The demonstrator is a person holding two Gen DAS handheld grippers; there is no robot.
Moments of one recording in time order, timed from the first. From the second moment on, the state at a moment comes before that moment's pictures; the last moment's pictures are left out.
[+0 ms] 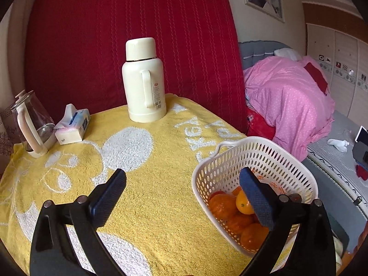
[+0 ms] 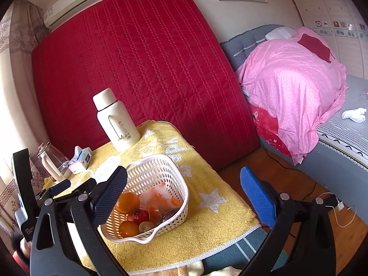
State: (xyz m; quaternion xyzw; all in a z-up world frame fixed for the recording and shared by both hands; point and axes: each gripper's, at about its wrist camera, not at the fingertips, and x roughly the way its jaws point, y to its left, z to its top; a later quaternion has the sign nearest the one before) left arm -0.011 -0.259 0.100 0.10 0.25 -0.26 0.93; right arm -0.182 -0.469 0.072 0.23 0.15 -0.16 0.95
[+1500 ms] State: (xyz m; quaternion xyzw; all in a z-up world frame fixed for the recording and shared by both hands) left arm -0.054 -0.210 0.113 0.09 0.21 -0.22 0.95; right arm -0.152 -0.381 0.061 0.05 0.23 -0.16 0.96
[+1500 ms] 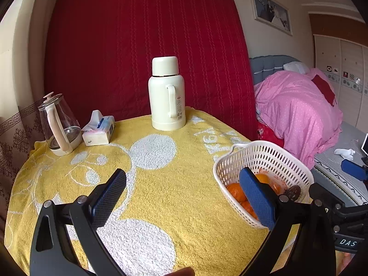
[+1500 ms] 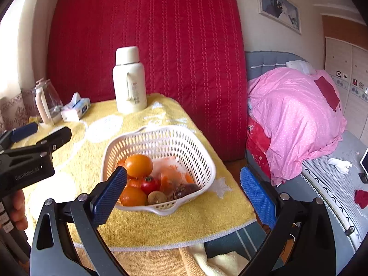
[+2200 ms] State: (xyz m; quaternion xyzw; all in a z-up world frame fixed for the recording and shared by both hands) left arm -0.055 -0.216 0.102 0.11 0.22 -0.22 0.94; right arm -0.137 -0.360 0.037 0.01 0.27 -0.14 0.95
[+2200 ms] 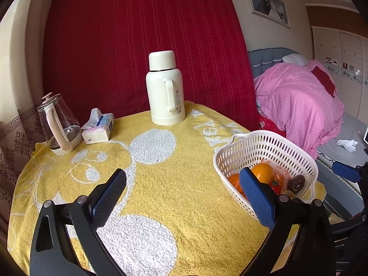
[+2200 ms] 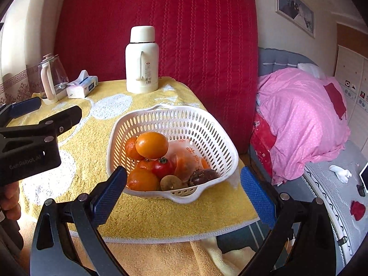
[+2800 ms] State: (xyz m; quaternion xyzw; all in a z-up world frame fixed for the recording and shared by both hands) left arm -0.058 -0.229 0.093 0.14 0.22 -0.24 0.94; right arm -0.133 -0.364 0.032 0.02 0.28 -0.15 0.95
